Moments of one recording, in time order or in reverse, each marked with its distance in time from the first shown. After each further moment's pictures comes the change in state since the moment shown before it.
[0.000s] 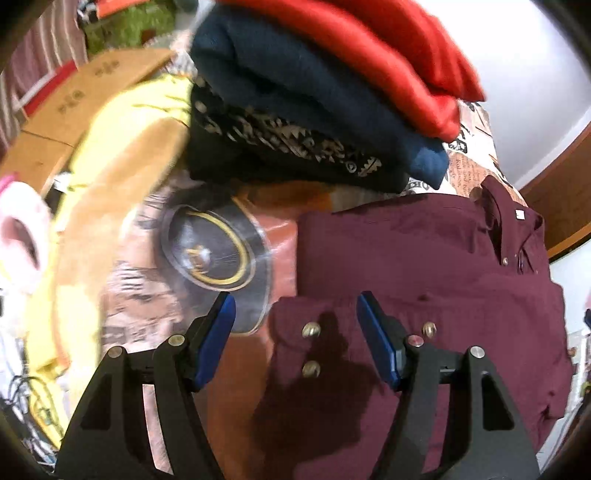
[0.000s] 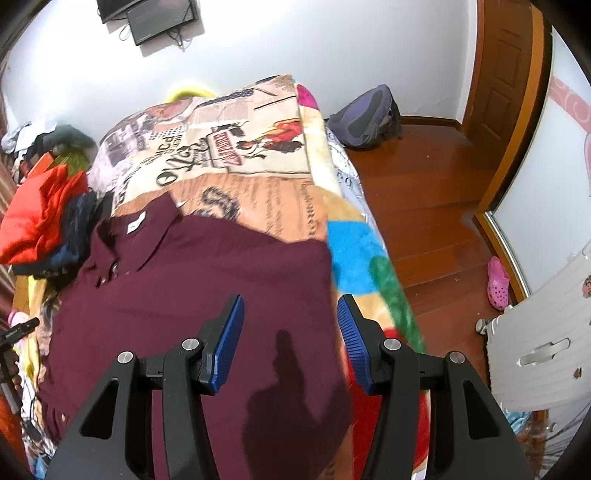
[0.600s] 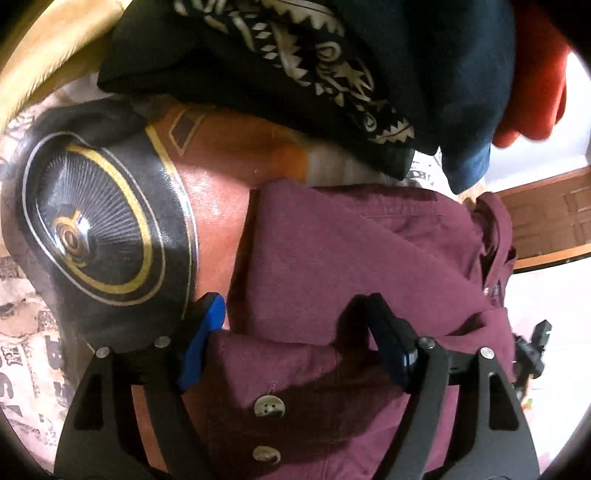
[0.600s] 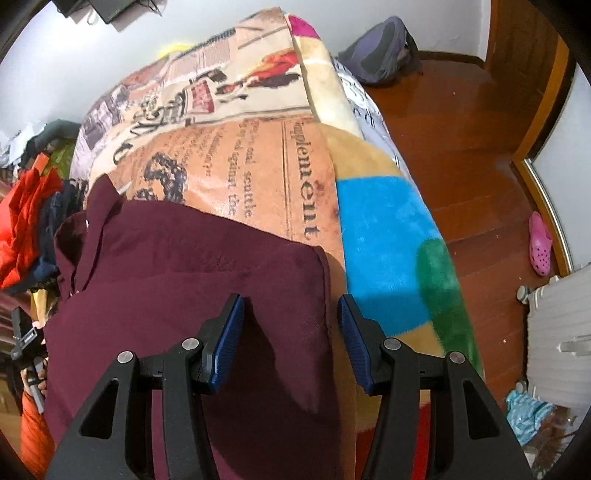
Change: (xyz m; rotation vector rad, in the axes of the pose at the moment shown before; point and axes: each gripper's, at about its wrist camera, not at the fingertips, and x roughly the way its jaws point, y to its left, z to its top) left arm 0.090 0.010 0.008 -0.165 0.156 -0.289; right arm 0.098 -0.025 0.009 0.092 0.194 0.158
